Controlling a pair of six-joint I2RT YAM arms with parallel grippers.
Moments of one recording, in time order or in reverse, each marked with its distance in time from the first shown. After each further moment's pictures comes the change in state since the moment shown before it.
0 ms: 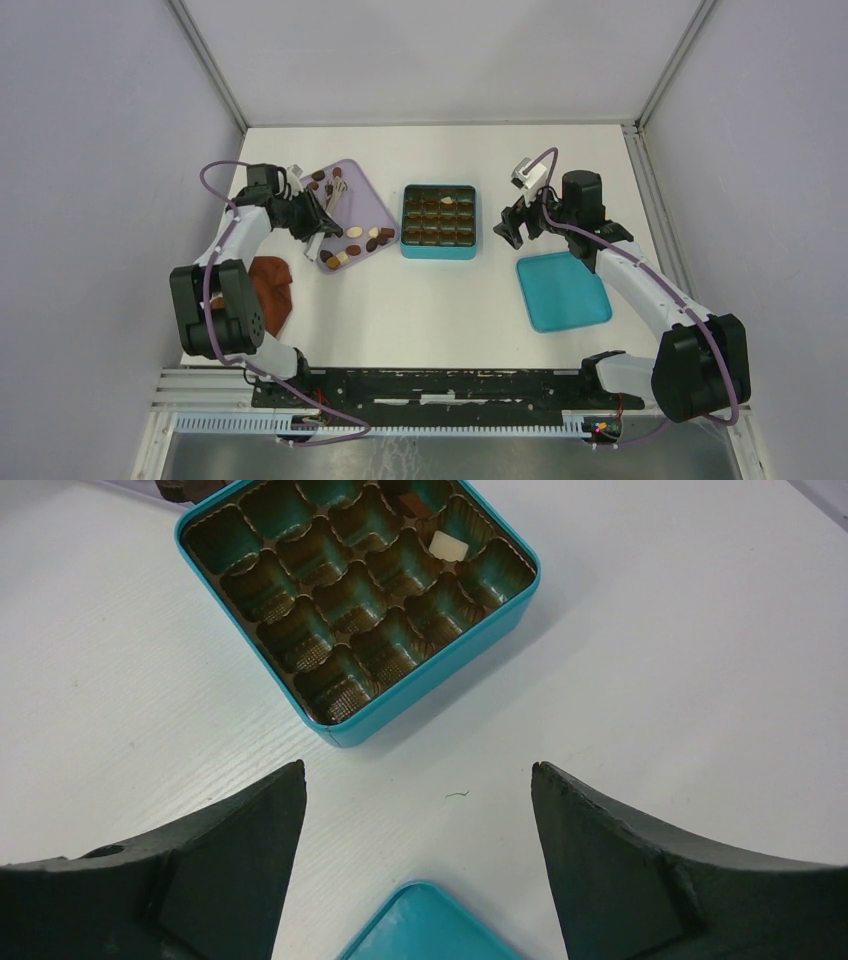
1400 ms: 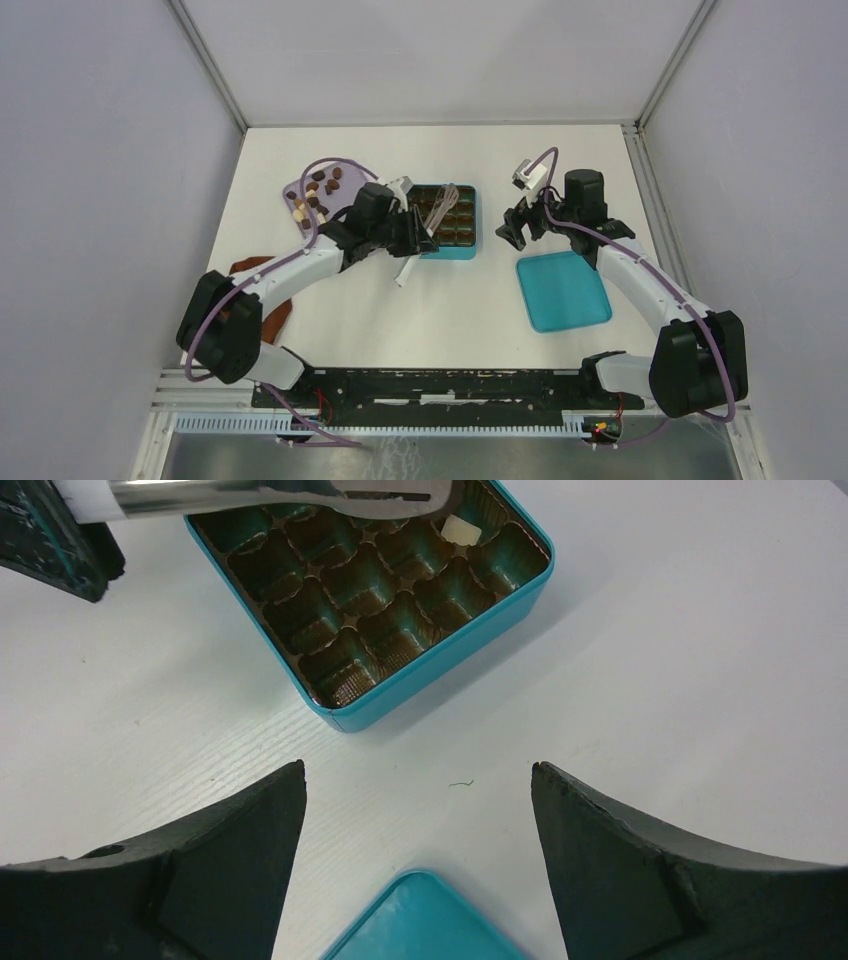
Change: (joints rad) left arm -0.684 -0.154 -0.185 0.402 -0.133 -0.347; right arm -0.029 0.019 0.016 -0.049 -0.067 -0.048
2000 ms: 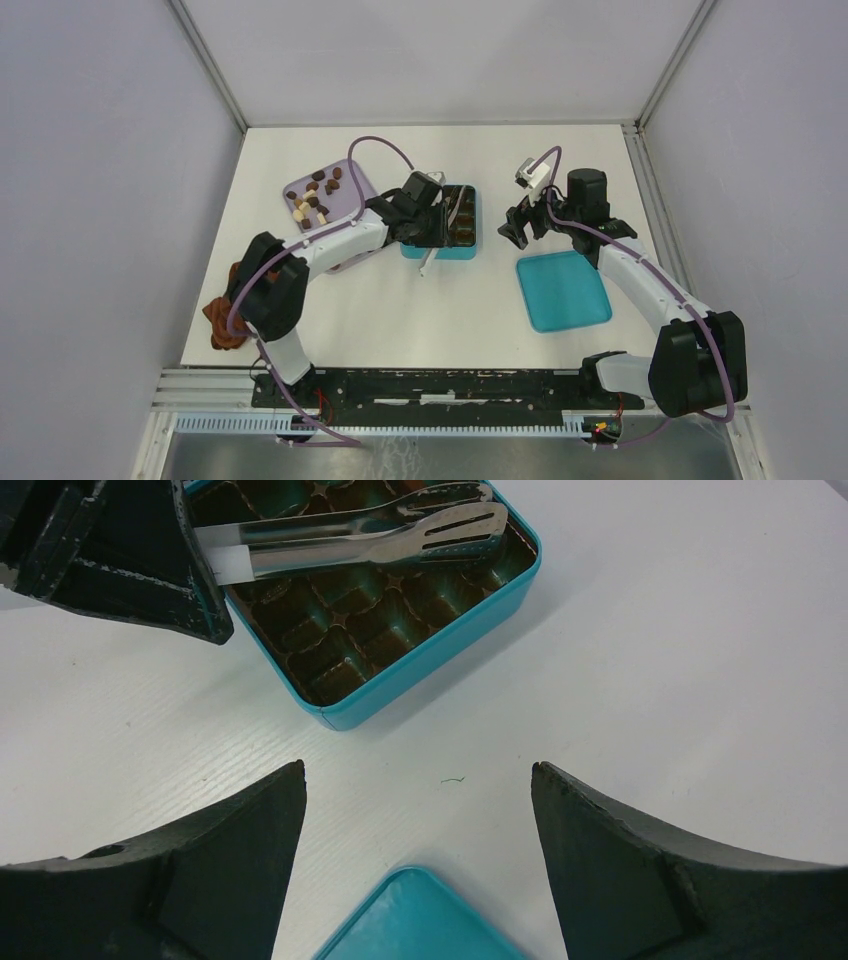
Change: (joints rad) left arm -0.145 0.327 0.360 -0.241 -0.292 0.077; right arm -0.018 0.000 0.001 0.000 0.000 0.000
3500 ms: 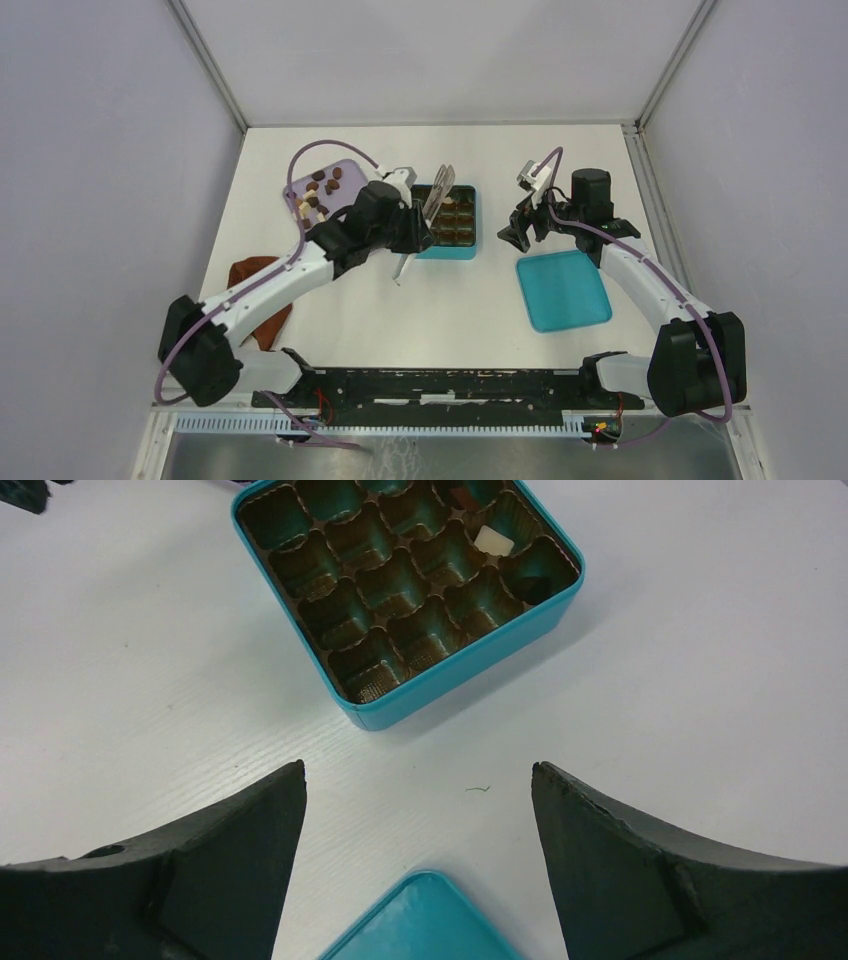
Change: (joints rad) left arm -0.004 -0.350 -0.156 0.049 -0.007 0.018; right arm -0.030 0.000 0.000 -0.018 -0.114 -0.036
